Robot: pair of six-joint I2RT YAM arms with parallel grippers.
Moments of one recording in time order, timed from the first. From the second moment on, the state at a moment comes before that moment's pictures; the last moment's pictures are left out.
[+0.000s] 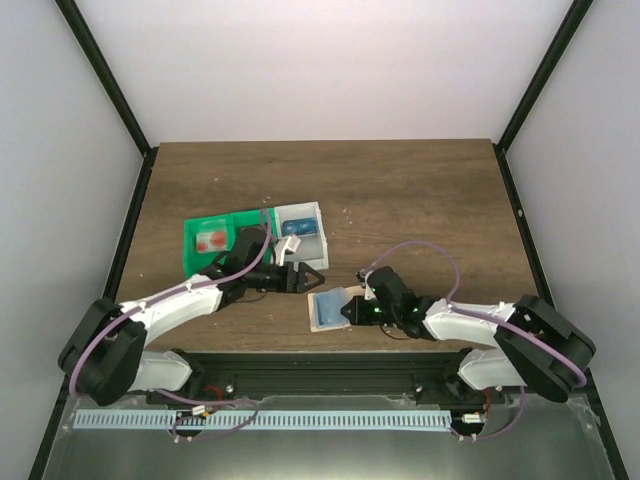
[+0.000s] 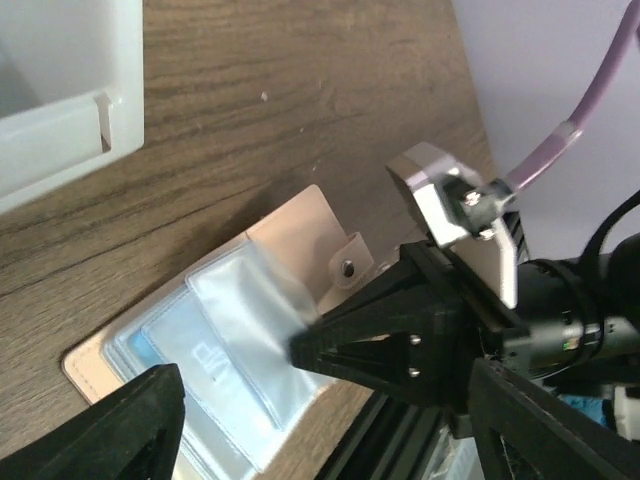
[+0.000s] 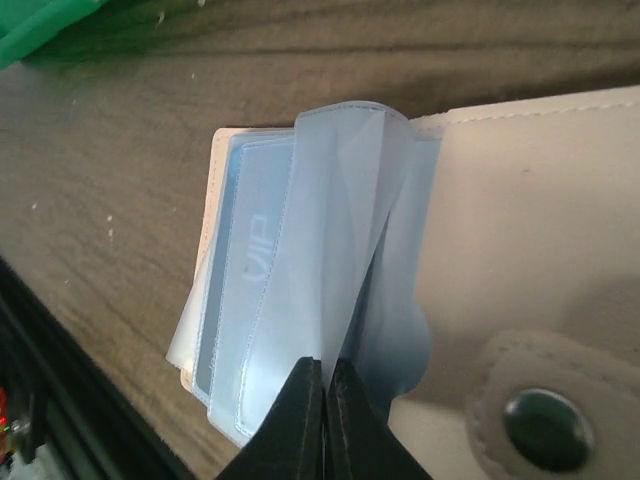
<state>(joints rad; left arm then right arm) -0.61 1.29 0.62 0.00 0.63 -0.64 0.81 1.30 0.38 0.13 -0.25 0.79</state>
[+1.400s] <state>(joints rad) -0.67 1.46 0.42 0.54 0.68 -1.17 0.81 1.33 0.43 0.05 -0.32 0.76</state>
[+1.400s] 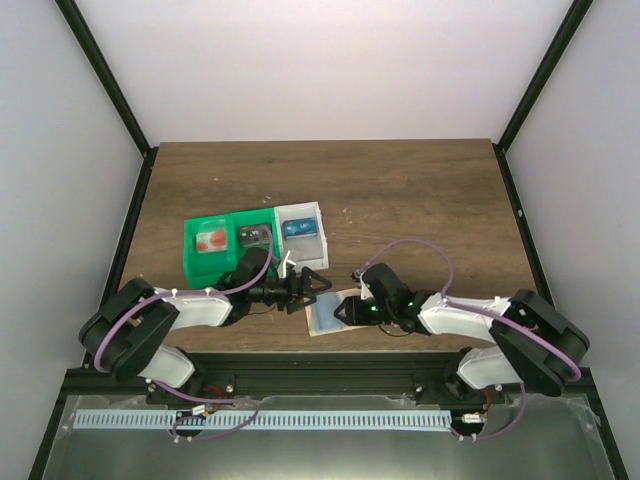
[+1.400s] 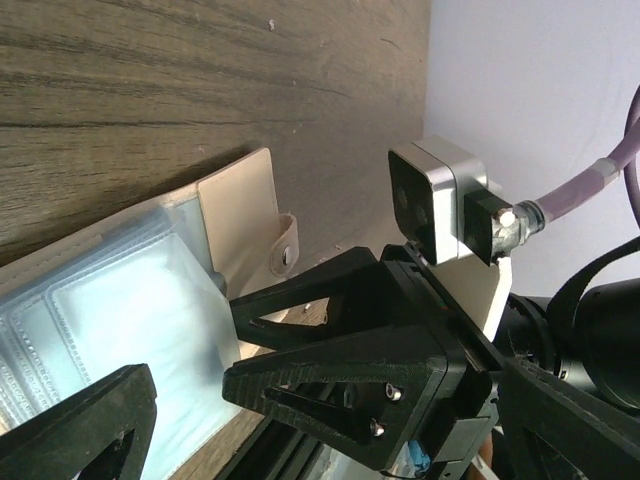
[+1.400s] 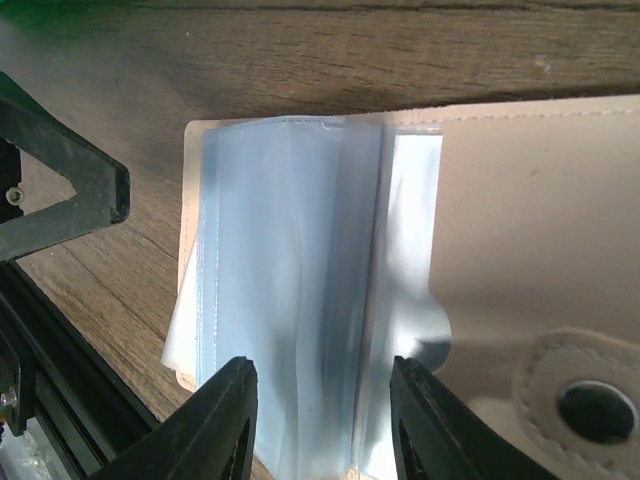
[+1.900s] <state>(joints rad) -0.67 1.46 0.42 0.55 0.68 -1.18 0.82 1.41 0.48 0.07 -0.30 0.74</state>
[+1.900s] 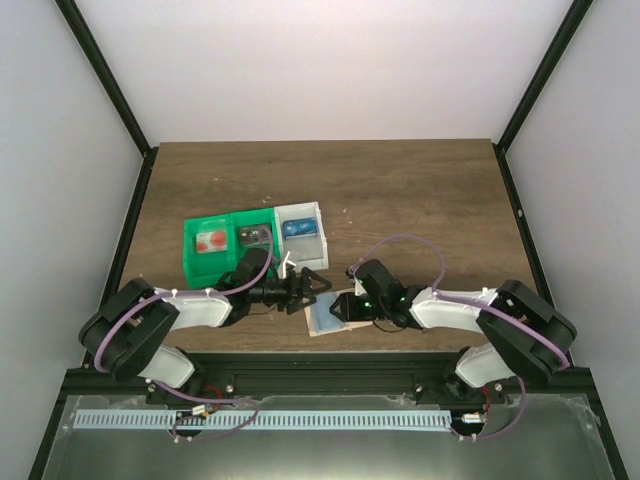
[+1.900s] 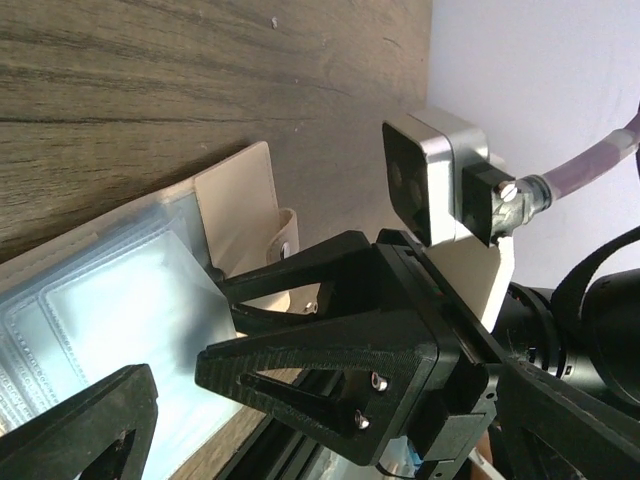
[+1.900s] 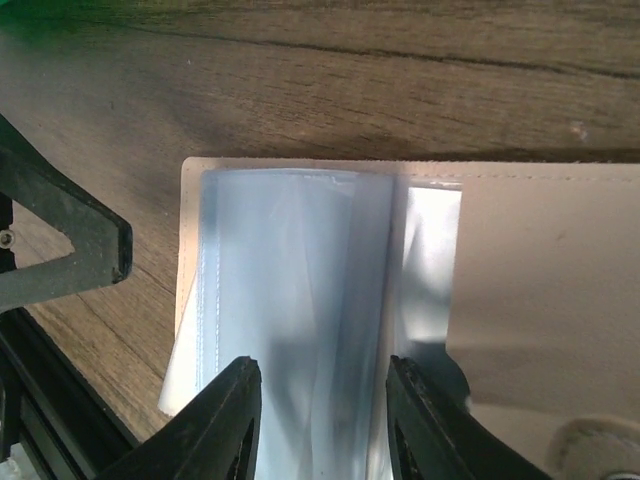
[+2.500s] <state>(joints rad) -0.67 1.15 0.42 0.29 0.46 -1.11 0.91 1.50 0.62 -0.08 -0.12 0.72</state>
